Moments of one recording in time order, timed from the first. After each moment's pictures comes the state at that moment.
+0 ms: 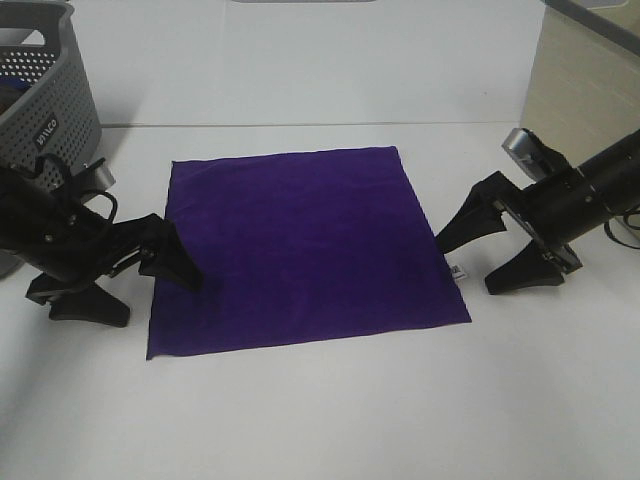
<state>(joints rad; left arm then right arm) -0.10 1.99 -0.94 -0.96 0.66 0.61 -0.05 2.15 -1.17 0.94 0.97 -0.75</state>
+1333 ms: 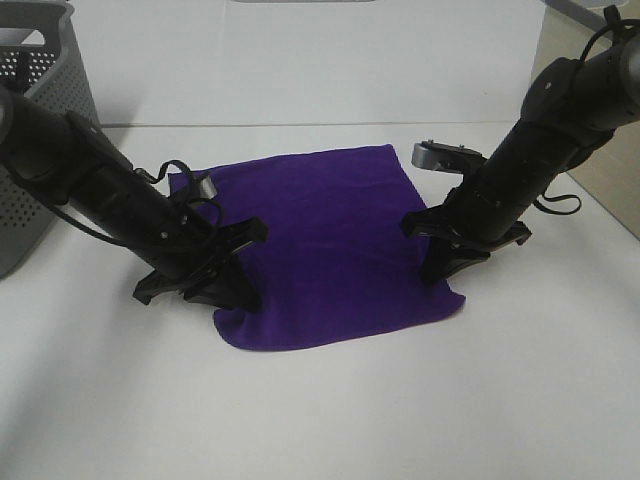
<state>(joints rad) -0.30 2.21 -1.21 -0.96 0.73 0.45 0.22 2.15 -1.27 0.57 0.73 -0.48</state>
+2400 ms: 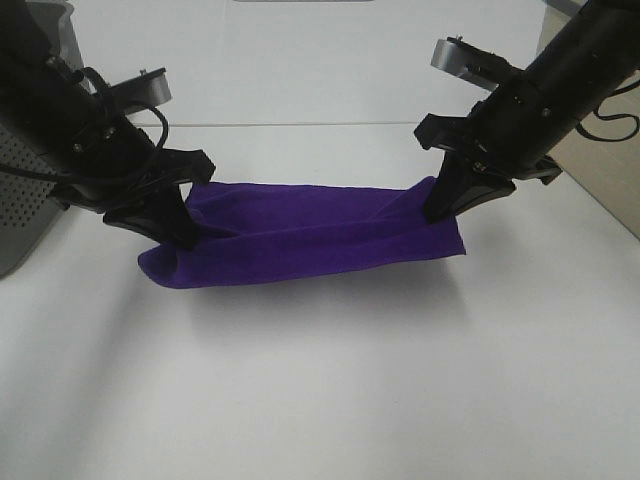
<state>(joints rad) -0.30 1.82 -1.20 -0.54 0.82 0.26 0.23 1.84 -1.25 0.62 0.93 -0.40</state>
